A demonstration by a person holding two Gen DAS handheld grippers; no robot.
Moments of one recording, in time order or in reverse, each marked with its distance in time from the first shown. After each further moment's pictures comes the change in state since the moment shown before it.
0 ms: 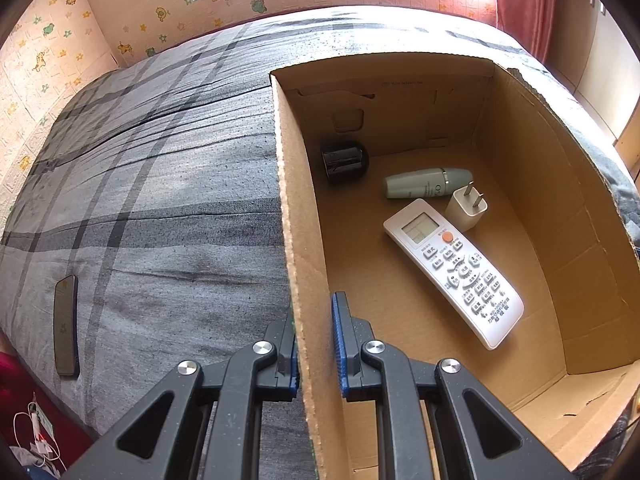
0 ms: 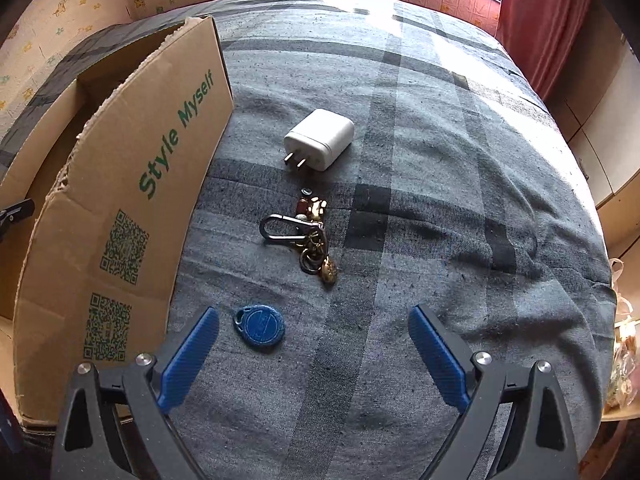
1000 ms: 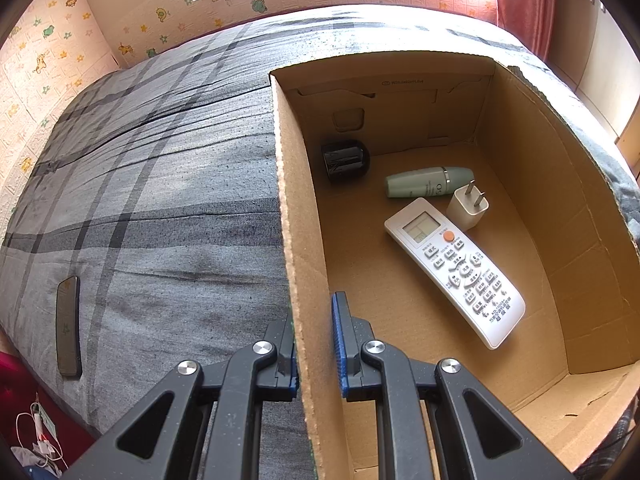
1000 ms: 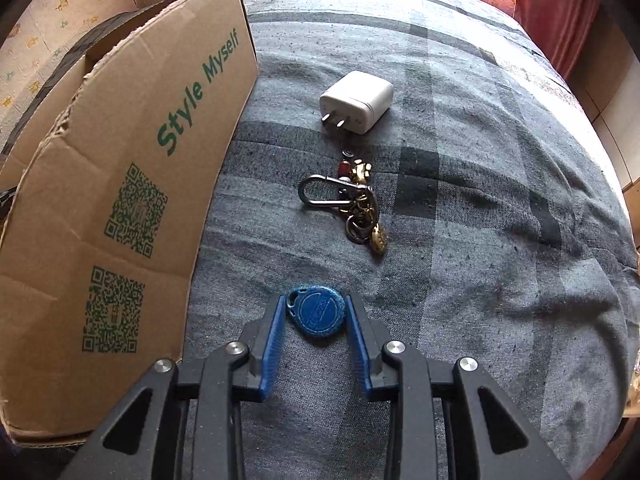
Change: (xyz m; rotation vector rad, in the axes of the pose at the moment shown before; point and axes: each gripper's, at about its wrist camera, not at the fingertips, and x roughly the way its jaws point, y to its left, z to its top) left arm 0.000 0.000 0.000 0.004 0.001 0.008; right arm 0.017 0.021 -0.013 0.015 0.067 0.065
